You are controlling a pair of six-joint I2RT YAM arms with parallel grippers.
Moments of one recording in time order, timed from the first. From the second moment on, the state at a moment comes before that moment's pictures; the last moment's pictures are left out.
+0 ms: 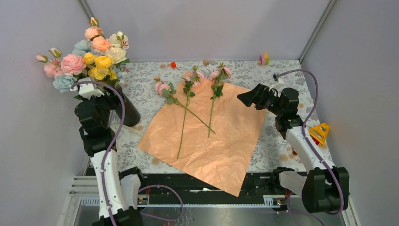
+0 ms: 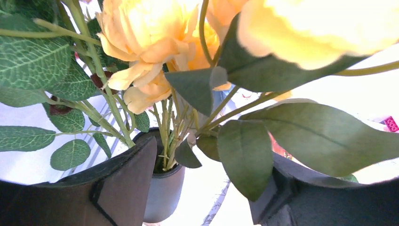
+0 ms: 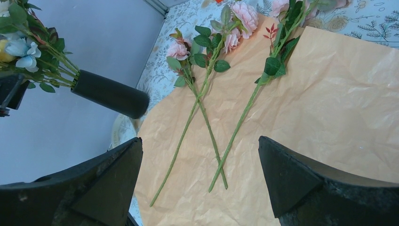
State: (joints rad) left arm 0.37 0.74 0.82 -0.10 0.24 -0.22; right arm 0.08 1.10 0.68 0.22 -0.60 0.62
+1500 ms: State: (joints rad) left arm -0.26 0.65 0.51 -0.27 0.08 -0.48; right arm 0.72 1.62 1.11 -0.26 -0.16 0.68
